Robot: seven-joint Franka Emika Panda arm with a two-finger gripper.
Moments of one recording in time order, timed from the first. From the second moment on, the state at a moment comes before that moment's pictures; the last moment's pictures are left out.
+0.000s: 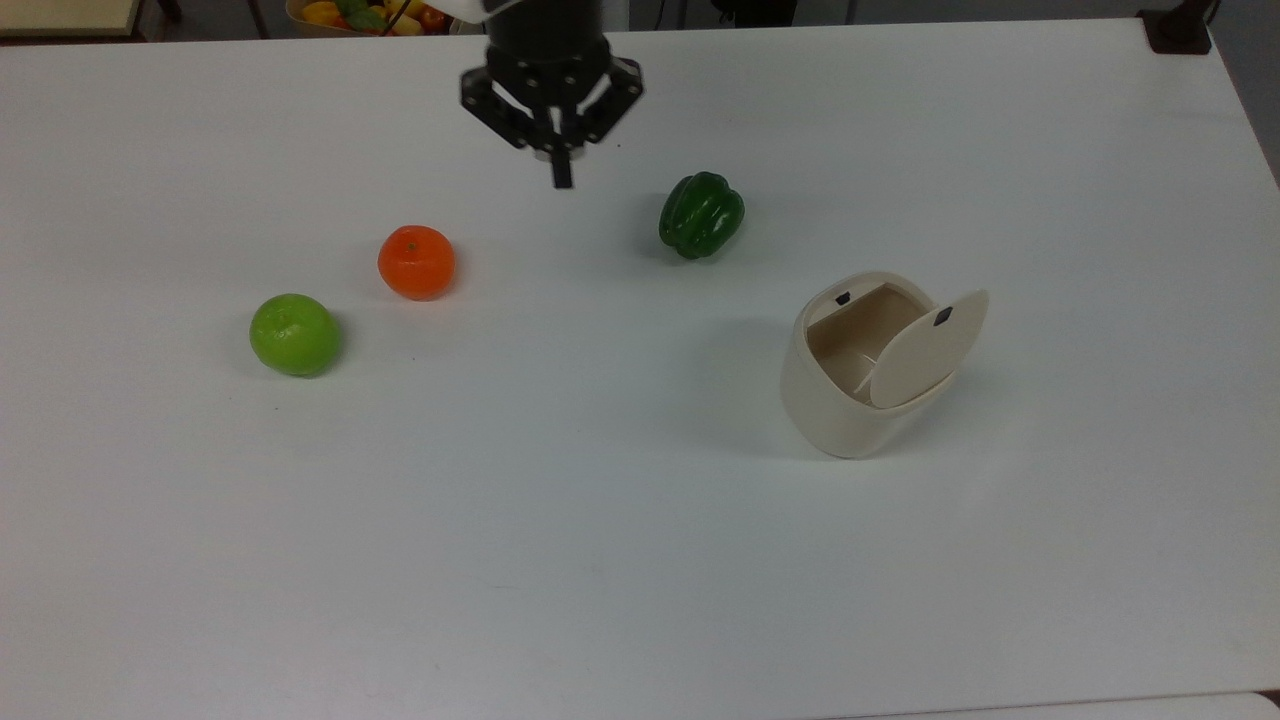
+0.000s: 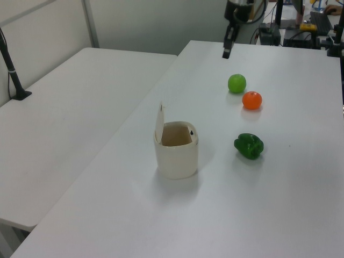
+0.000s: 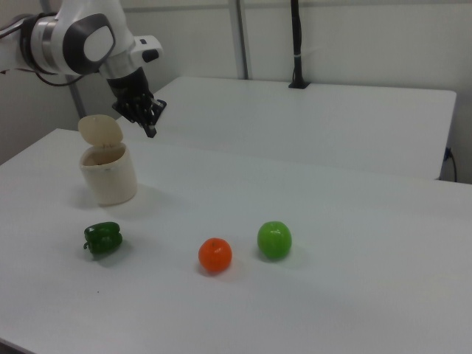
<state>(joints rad) 0.14 0.17 -0.01 -1.55 0.00 1.97 -0.04</state>
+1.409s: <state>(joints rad) 0.45 0.34 0.00 -1.55 0.03 2.66 -0.04</state>
